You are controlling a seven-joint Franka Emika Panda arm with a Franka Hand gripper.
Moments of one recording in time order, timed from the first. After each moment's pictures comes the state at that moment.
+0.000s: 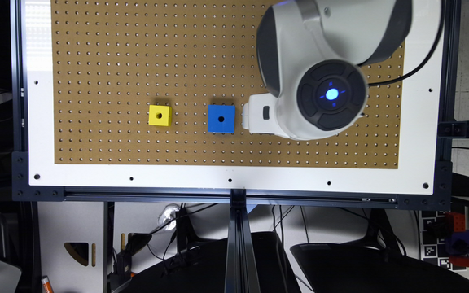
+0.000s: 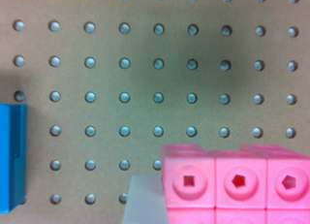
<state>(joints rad) -0.03 0.39 0.24 -2.04 -0.08 2.44 1.02</state>
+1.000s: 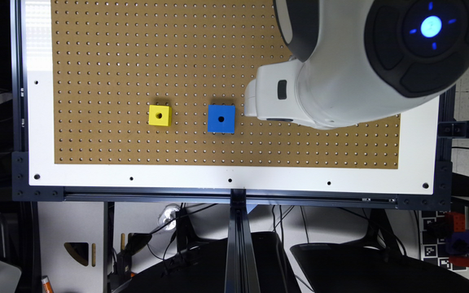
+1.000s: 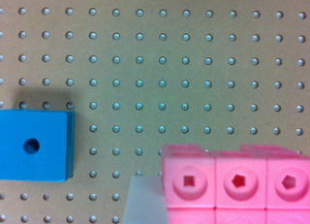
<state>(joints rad) -0.03 0.20 0.25 -2.03 -0.07 2.27 1.02</state>
